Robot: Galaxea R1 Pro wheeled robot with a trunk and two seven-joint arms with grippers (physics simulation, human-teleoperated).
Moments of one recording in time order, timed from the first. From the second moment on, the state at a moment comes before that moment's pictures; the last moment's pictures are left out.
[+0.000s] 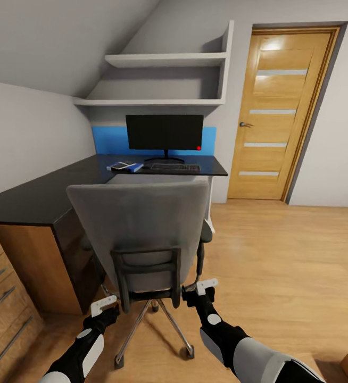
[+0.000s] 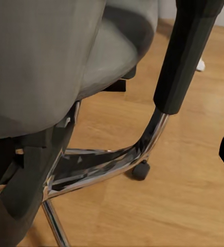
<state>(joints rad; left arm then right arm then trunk) -0.51 -0.02 0.08 -0.46 0.21 -0.06 0.15 -0.72 0.17 0.71 -0.19 -0.44 -0.36 -0.22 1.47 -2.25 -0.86</state>
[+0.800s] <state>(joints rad) -0.50 -0.02 0.08 -0.46 0.21 -0.06 0.15 -0.71 0.17 0.71 -0.19 -0.44 -0.36 -0.22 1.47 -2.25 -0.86</state>
